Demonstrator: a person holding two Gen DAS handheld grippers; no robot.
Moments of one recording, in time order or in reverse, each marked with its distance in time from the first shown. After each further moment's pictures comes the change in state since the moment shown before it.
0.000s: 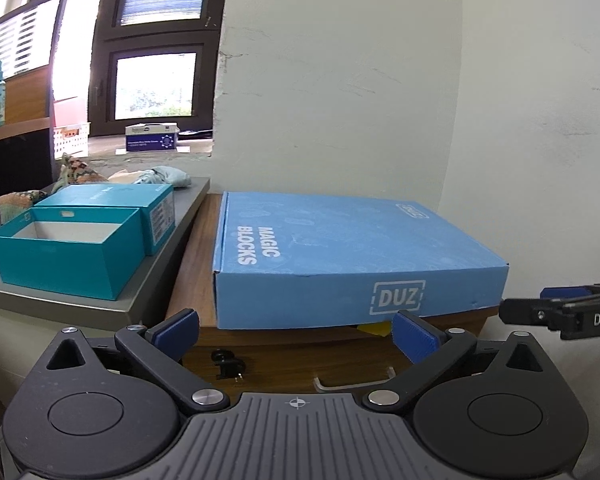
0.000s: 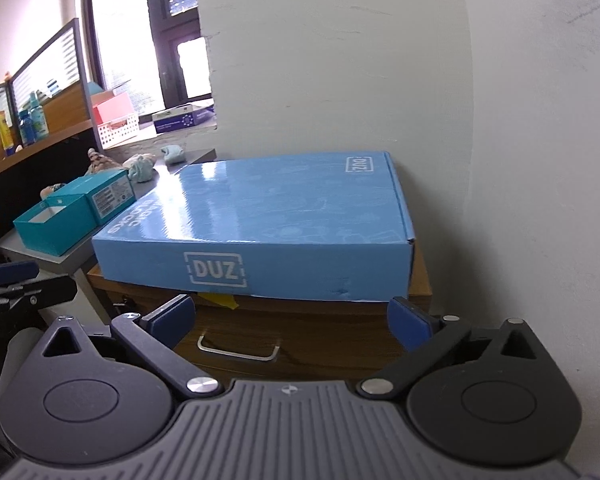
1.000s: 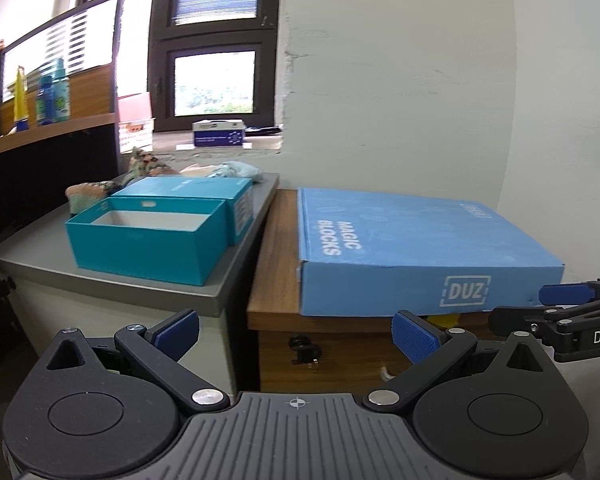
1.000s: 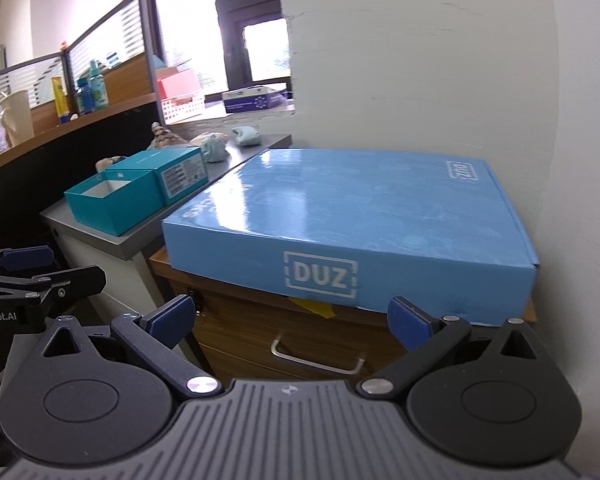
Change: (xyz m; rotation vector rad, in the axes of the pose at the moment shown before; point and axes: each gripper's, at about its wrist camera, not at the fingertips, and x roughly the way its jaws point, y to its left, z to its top) left arm -0.022 0.026 -0.004 -0.039 0.017 0.191; right arm 0.030 0.057 0.009 -0.103 0.036 0.165
